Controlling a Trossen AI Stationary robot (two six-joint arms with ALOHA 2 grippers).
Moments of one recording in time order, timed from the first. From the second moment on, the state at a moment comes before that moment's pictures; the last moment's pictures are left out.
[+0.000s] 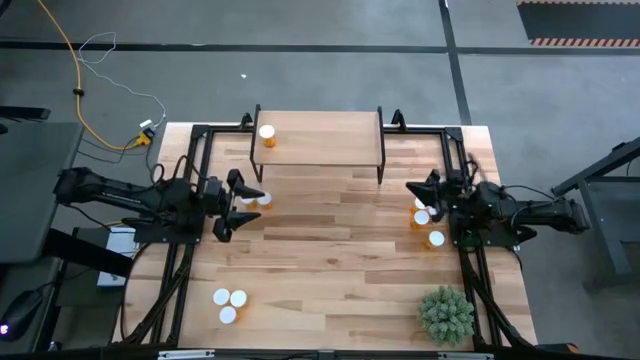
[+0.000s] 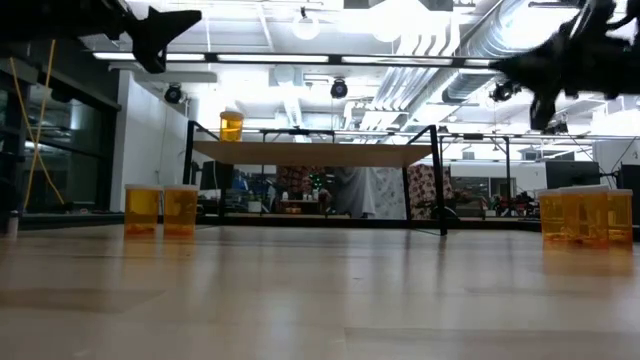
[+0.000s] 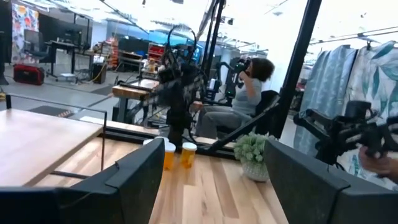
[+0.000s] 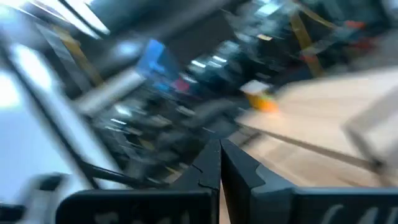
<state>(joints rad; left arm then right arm) -0.02 0.56 0.22 0.47 -0.11 -0.18 -0.04 0.09 0.01 0.34 0.17 0.51</state>
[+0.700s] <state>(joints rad) -0.07 0.58 0.22 0.47 -0.21 -0.18 0.16 0.57 0.54 -0.77 0.32 0.90</state>
